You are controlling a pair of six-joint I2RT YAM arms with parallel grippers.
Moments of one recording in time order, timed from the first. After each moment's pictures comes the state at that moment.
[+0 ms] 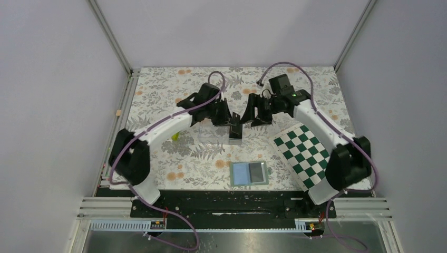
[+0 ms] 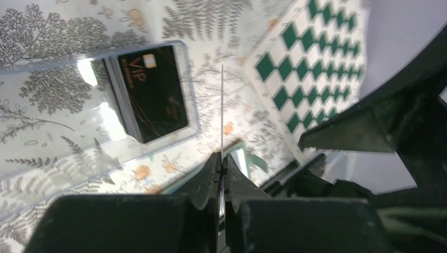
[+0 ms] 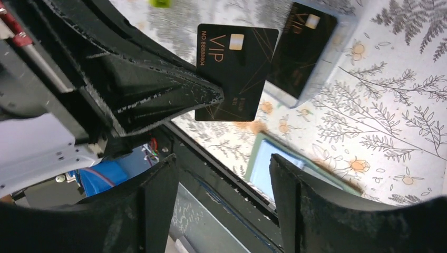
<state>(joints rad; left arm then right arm) -0.61 1.72 1.32 -0.44 0.33 -0.72 0.41 1.63 1.34 -0.71 -0.58 0.47</state>
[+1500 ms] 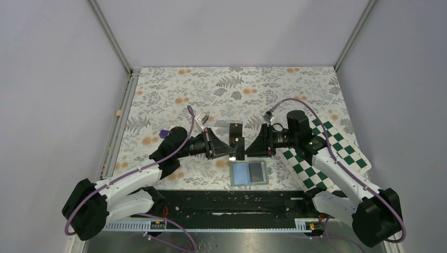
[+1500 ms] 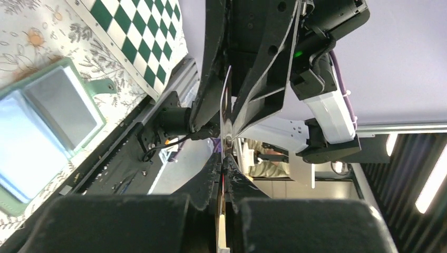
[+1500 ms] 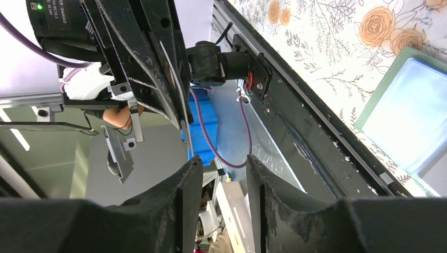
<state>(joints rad) -0.73 1.05 0.48 0.47 0.60 -1.32 0.44 1.06 0.66 -0.16 -0.99 0.93</state>
